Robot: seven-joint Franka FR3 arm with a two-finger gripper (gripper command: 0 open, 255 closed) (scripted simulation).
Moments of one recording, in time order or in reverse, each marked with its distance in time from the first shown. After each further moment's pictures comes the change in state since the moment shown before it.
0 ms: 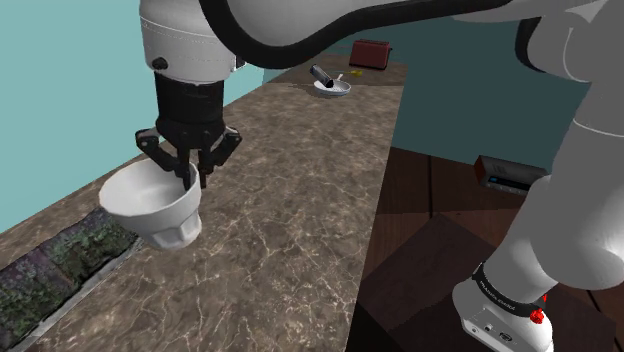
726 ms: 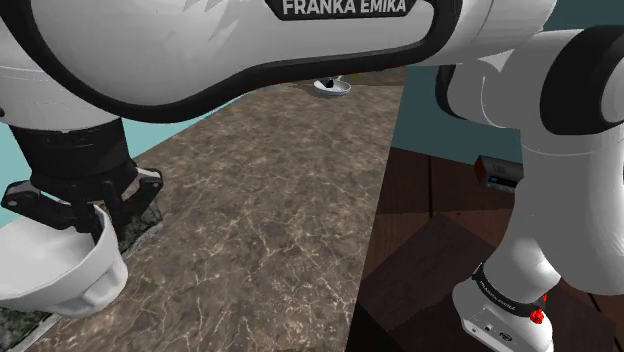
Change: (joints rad) arm 0.283 0.343 -0.007 0.428 -0.223 -0.134 0.216
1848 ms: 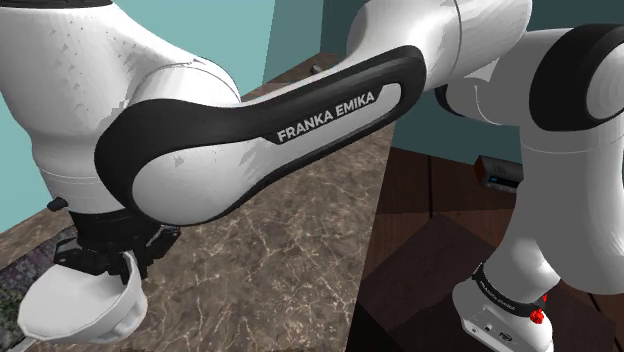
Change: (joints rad) arm -0.041 -0.001 -0.009 -0.238 -0.013 0.228 0.031
